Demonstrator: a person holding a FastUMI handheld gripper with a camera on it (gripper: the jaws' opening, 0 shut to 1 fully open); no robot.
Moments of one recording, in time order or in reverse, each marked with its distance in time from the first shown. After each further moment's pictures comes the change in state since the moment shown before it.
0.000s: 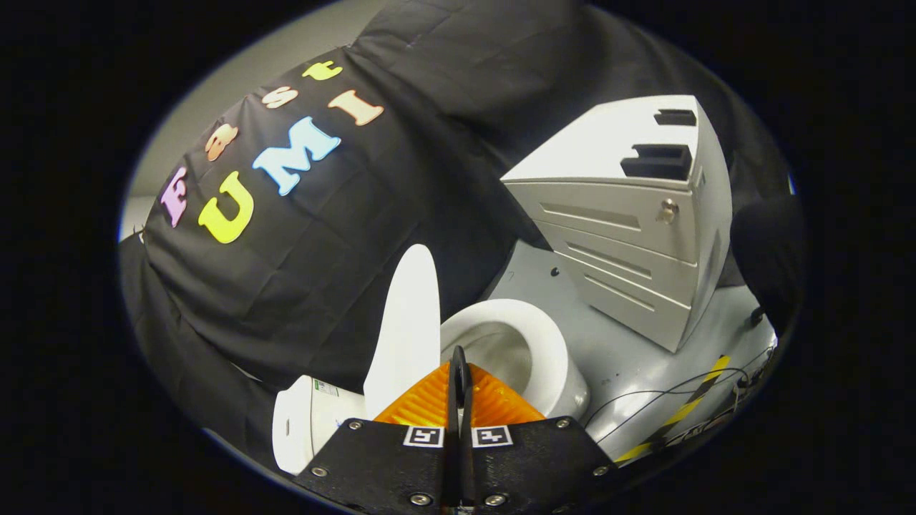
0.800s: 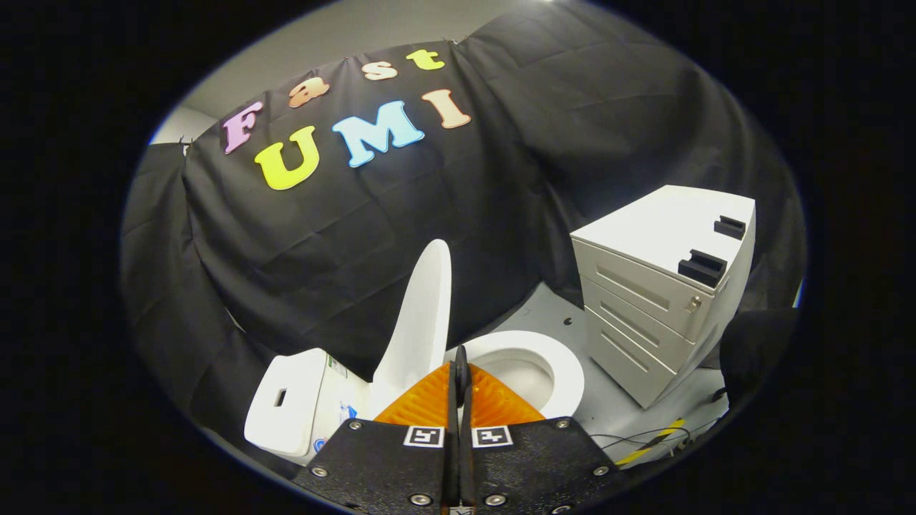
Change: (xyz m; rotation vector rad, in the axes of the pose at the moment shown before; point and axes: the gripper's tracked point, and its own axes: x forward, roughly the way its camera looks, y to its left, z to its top) arm -0.044 0.089 0.010 -0.318 -0.072 0.036
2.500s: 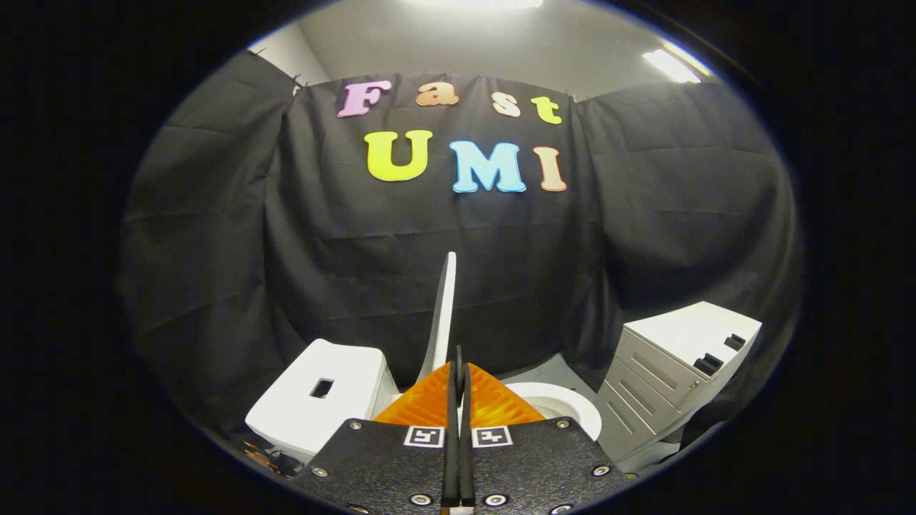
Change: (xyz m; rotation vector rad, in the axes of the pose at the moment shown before) arm -0.061 0.190 0.007 -0.398 -0.193 0.102
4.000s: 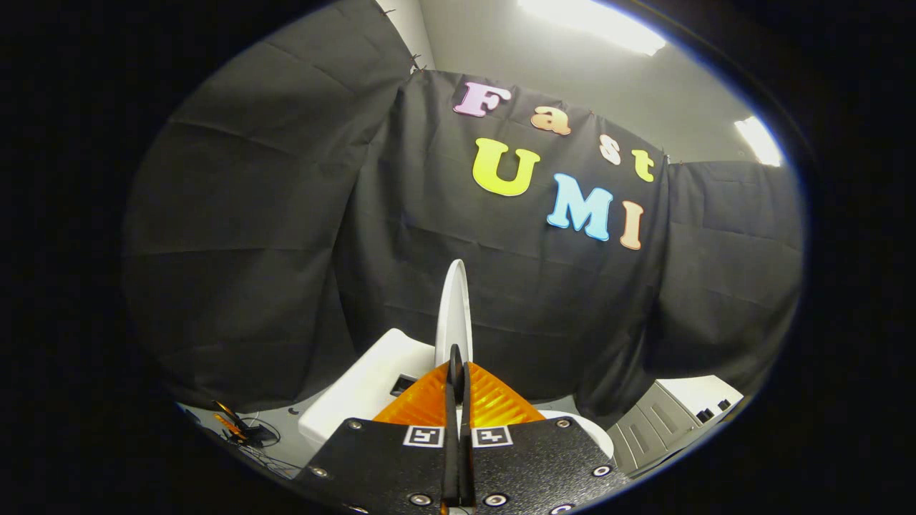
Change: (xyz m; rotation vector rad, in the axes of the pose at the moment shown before) arm -0.017 0.171 -0.016 -0.324 -0.074 0.148
